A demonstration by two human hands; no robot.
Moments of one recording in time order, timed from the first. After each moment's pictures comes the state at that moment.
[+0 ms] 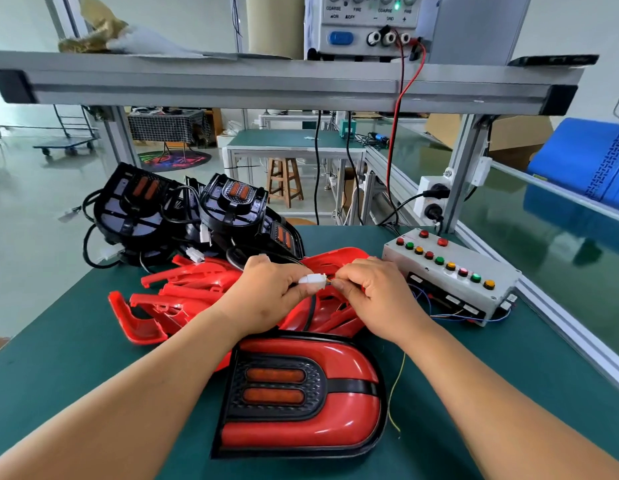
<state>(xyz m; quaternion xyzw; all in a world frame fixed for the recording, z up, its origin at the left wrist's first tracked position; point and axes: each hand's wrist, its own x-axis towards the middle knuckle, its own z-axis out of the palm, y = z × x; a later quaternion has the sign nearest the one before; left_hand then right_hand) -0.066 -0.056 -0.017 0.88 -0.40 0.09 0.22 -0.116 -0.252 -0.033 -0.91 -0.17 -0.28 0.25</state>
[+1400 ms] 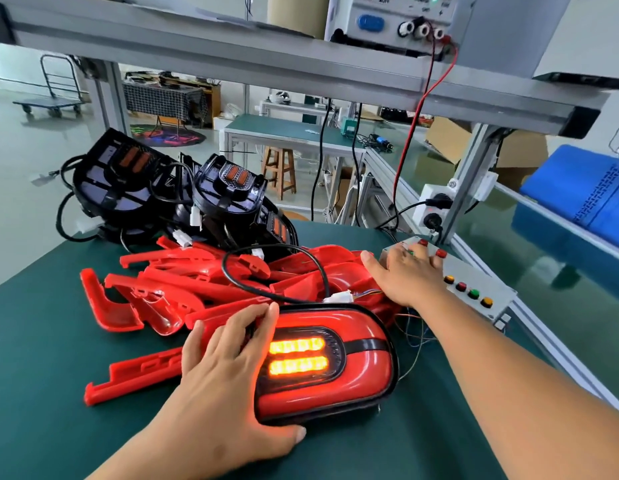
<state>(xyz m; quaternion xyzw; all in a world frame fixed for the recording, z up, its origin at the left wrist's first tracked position) -0.152 -0.020 -0.077 0.95 -0.25 0.06 0.20 -0.049 -0.324 -0.043 -0.99 0.16 -0.04 -0.02</state>
